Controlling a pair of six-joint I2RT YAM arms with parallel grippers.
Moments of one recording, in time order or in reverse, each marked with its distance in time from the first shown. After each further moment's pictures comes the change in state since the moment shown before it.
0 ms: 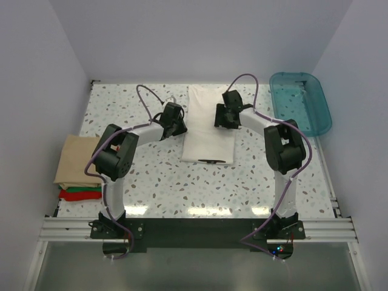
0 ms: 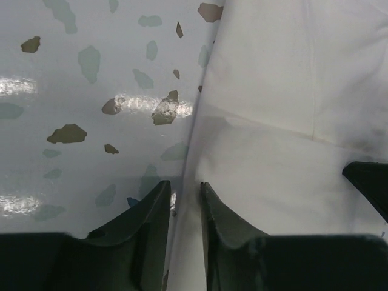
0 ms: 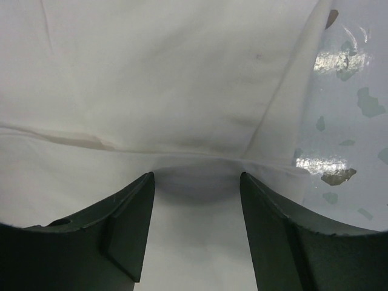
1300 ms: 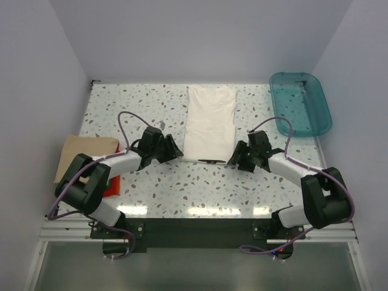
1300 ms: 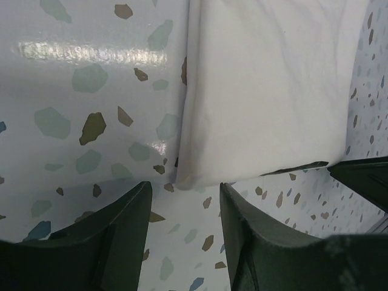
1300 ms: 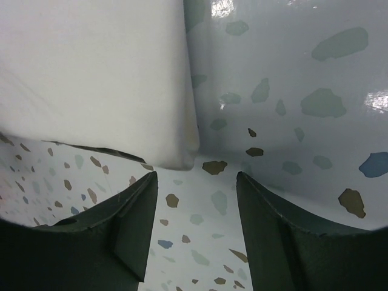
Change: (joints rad) left arm 0.026 -0.498 -0.591 0.106 0.299 -0.027; right arm -0.037 -0.693 -0.863 0.121 -0.239 0.265
